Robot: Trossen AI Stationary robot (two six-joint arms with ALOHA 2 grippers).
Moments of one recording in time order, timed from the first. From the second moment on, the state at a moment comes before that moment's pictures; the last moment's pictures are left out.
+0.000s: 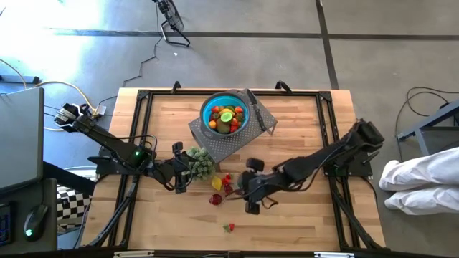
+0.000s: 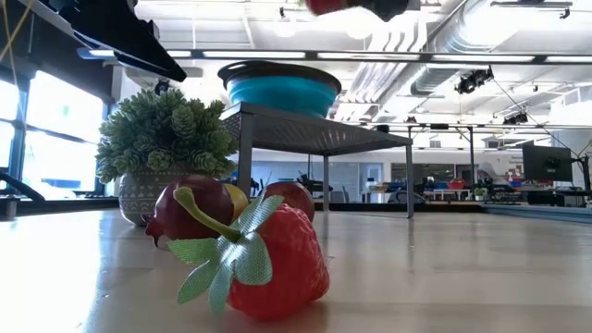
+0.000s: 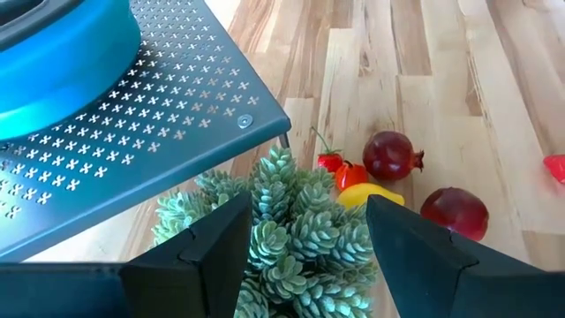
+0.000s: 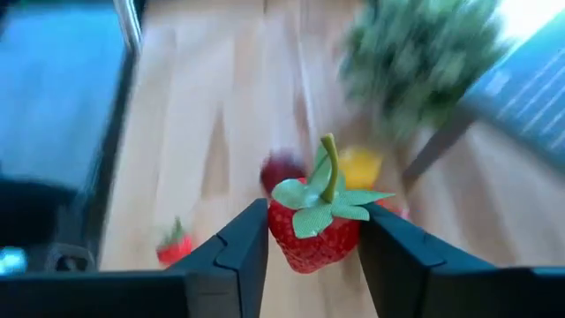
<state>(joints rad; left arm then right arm) -0.49 1.08 0.71 -0.29 -0.59 -0.32 0.42 1.70 1.37 -0.45 0.28 0.44</state>
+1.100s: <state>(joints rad) -0.49 1.08 0.71 -0.29 -0.73 -0.24 0.00 1.45 1.37 -0.19 0.22 -0.13</state>
